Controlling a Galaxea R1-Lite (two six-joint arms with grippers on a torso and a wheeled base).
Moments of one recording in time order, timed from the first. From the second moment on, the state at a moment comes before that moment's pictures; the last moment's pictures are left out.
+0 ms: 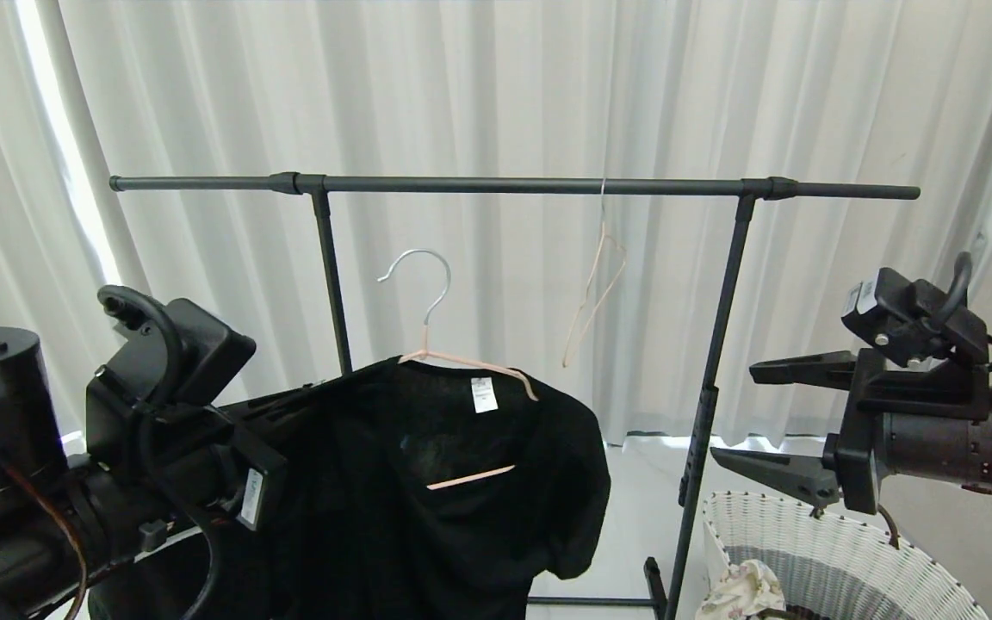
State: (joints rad) left arm -0.43 1.27 -0.48 -0.50 0.04 0.34; right arm 0.52 1.36 -0.75 -0.21 0.38 -0.27
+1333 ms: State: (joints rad) left arm -0.70 1.17 -0.31 -0.72 -0.03 0.46; right arm 0.87 1.61 -1.12 0.17 0.39 -0.27
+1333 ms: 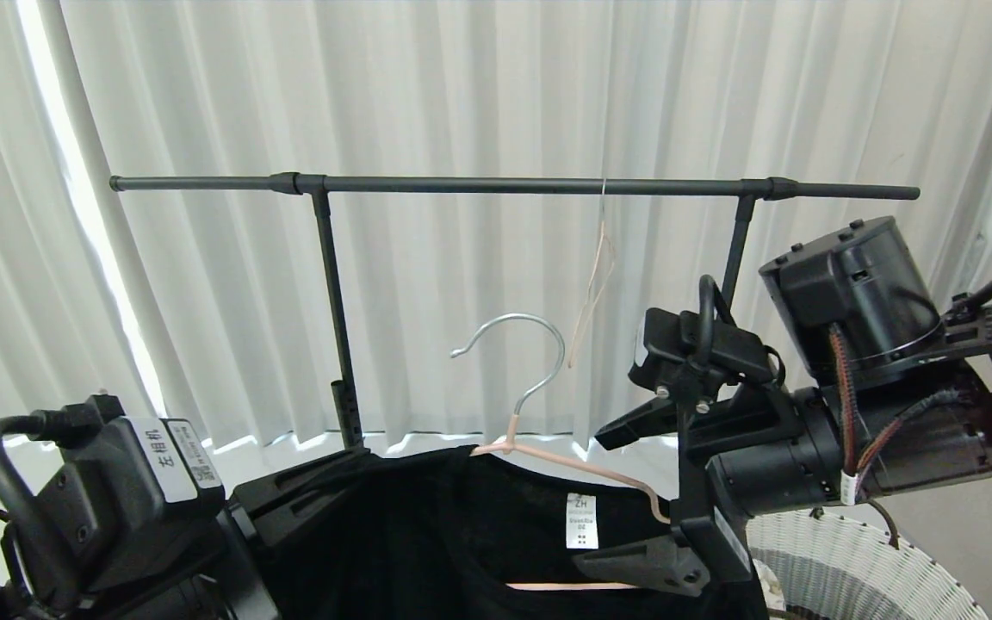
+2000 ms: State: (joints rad) left arm -0.71 1.16 -0.32 -0.73 -0.03 0.46; right arm 0.87 1.64 -1.12 0.17 0.38 -0.27
